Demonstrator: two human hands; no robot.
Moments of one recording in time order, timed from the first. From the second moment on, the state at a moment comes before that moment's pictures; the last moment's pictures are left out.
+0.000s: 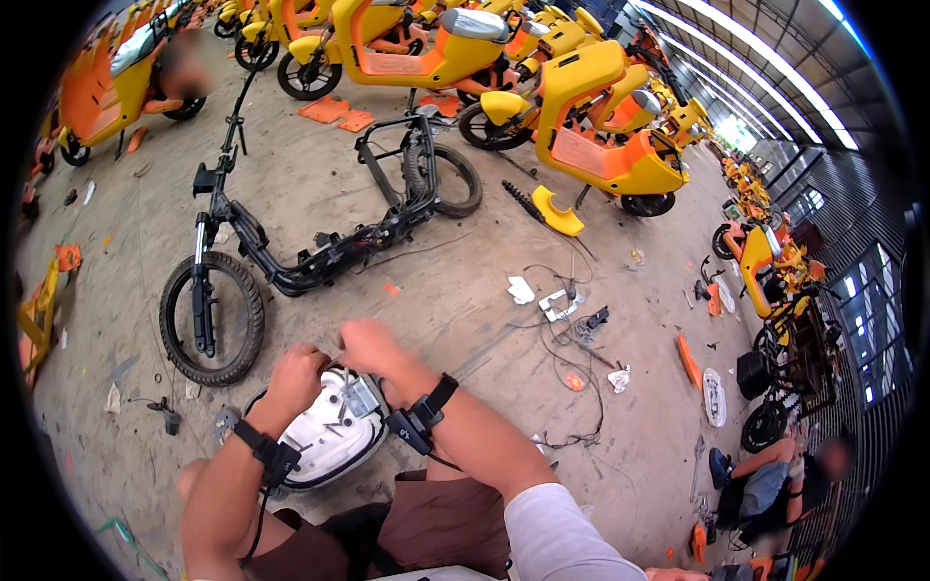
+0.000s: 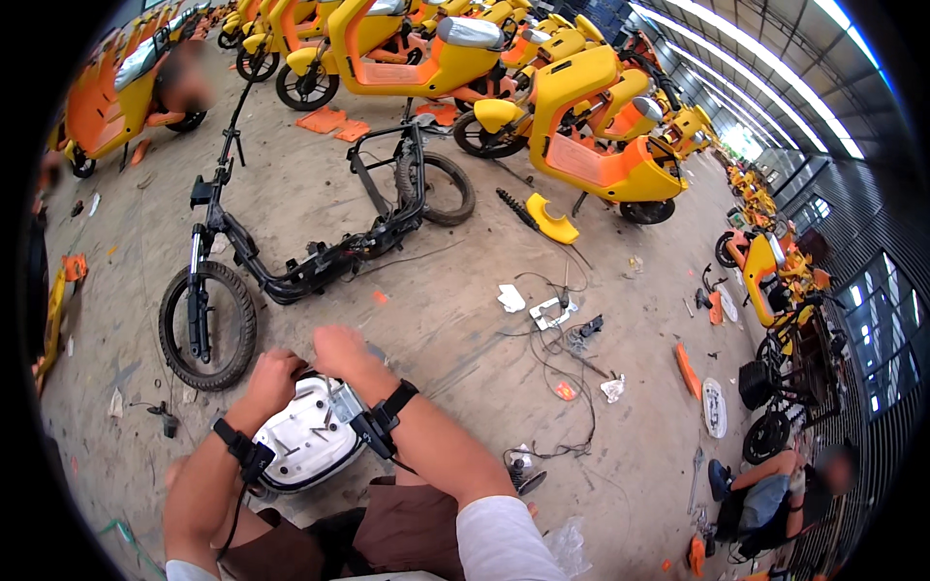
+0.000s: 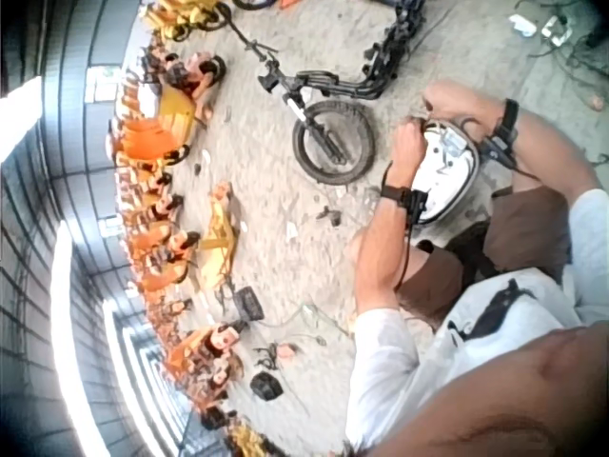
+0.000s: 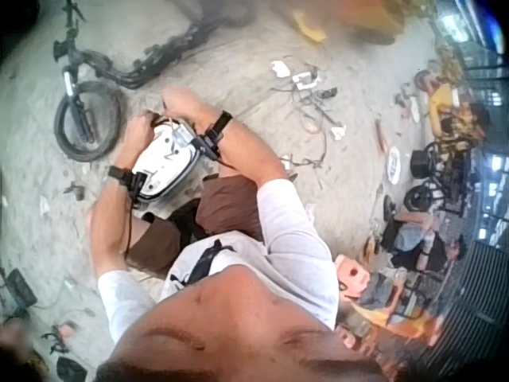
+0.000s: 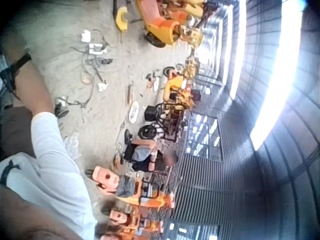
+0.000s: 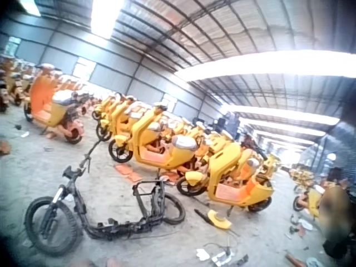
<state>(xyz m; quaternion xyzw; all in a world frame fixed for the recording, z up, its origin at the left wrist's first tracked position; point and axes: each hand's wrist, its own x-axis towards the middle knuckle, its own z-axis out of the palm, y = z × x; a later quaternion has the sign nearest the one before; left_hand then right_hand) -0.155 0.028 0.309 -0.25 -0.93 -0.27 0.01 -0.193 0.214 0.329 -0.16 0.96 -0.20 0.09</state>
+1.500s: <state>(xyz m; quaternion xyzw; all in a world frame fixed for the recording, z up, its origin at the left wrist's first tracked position) -0.150 0.041 0.324 -0.13 -0.94 -0.32 -0.06 -0.198 0.213 0.329 -0.22 0.91 -0.24 0.25</state>
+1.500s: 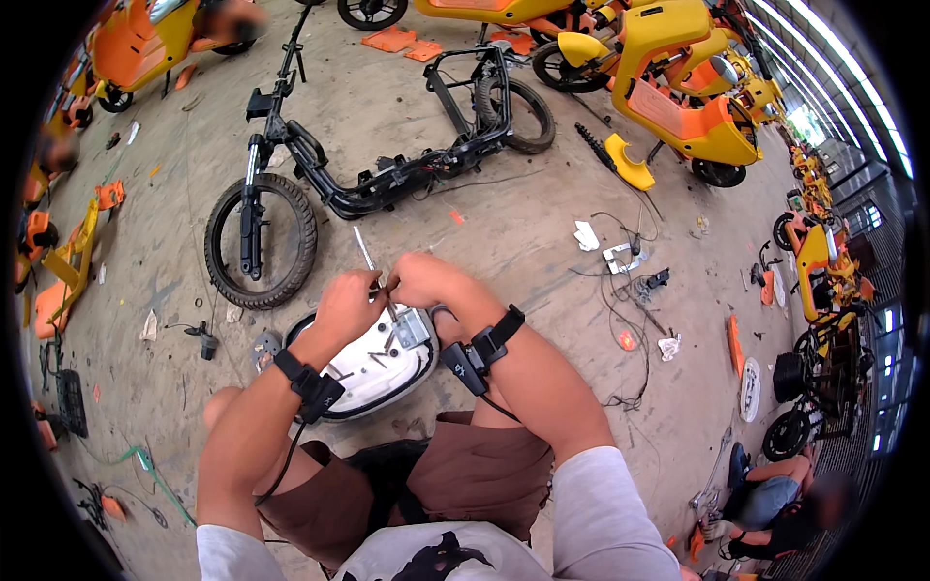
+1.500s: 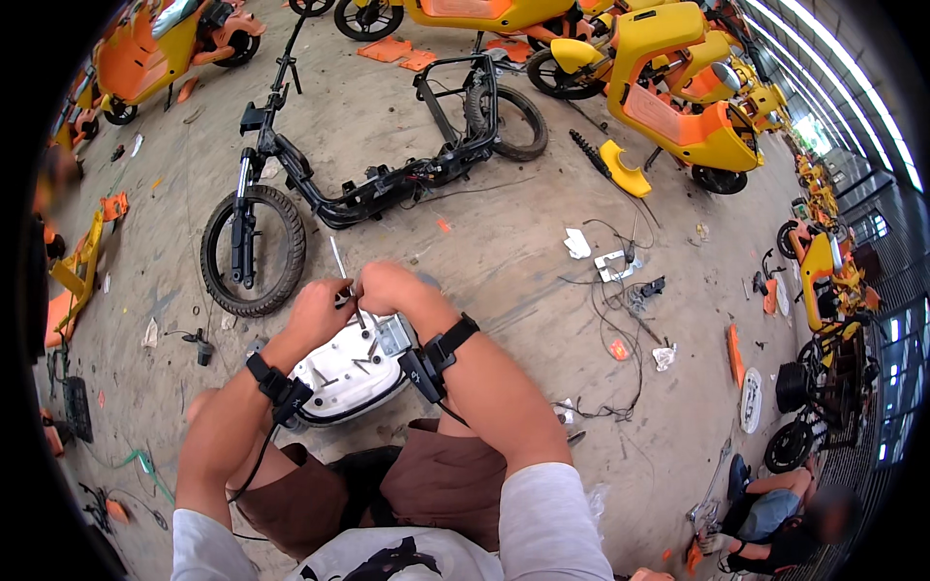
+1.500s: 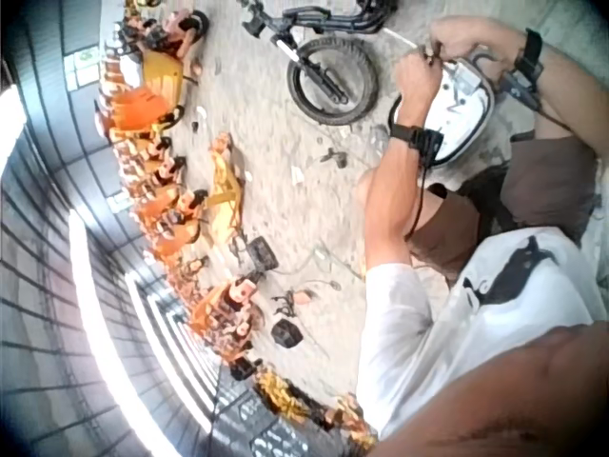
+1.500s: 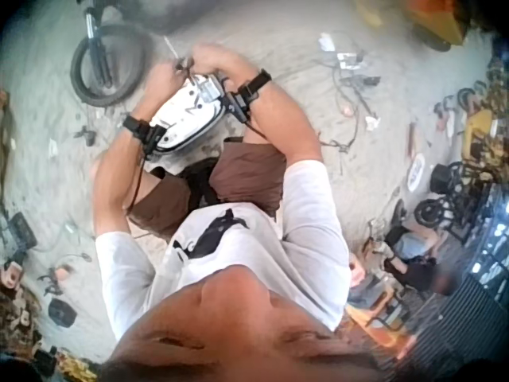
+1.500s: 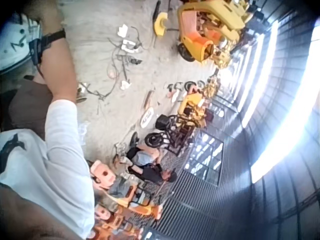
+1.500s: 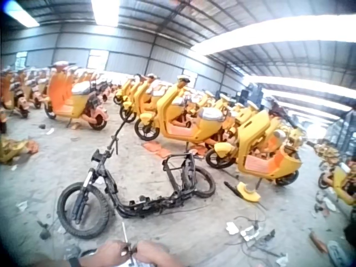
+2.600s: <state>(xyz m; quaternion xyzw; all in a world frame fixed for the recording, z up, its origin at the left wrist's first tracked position) -0.139 0.044 0.340 -0.12 -0.96 -0.21 -0.10 -0.188 0.199 0.356 -0.13 0.95 -0.10 0.28</state>
